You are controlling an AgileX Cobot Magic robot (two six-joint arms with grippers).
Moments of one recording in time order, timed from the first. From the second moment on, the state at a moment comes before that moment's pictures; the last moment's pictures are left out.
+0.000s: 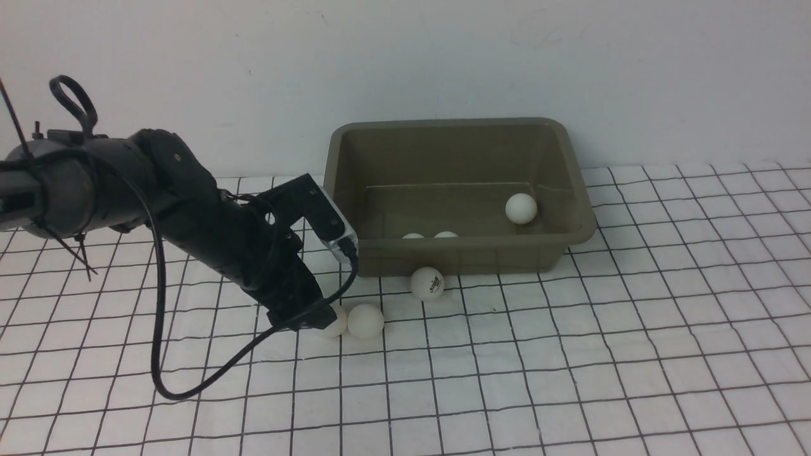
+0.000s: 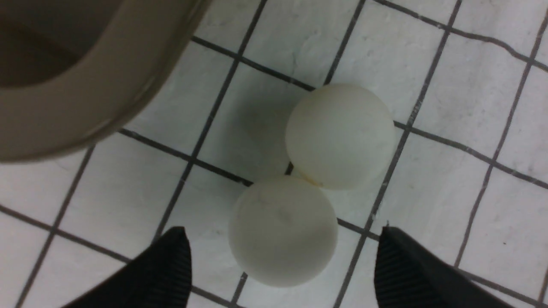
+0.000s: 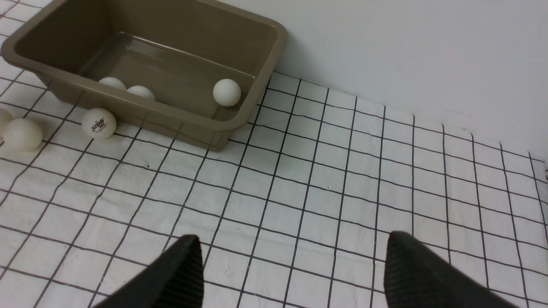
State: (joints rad) right arm 0.07 0.63 -0.93 0.13 1.01 -0.33; left arm -0.20 1.91 -1.20 -0.63 0.70 1.27
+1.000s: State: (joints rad) right arm 0.07 0.63 -0.93 0.14 1.01 -0.34; left arm -0.21 1.91 -1.20 -0.53 0.60 1.24
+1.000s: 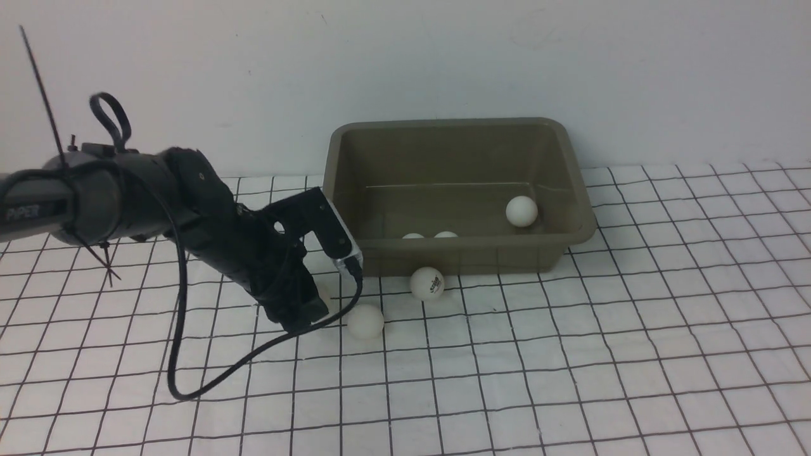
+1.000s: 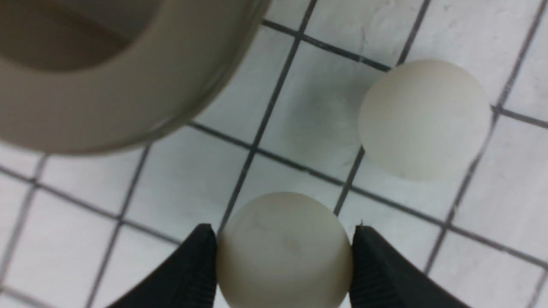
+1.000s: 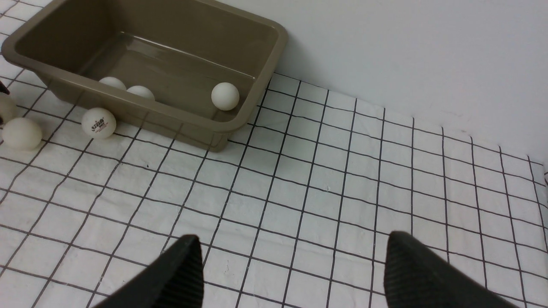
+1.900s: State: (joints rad) right arm 0.07 0.63 -0.93 0.15 1.01 -0.35; left arm -0.22 2.01 -1.58 -0.80 0.69 1.36
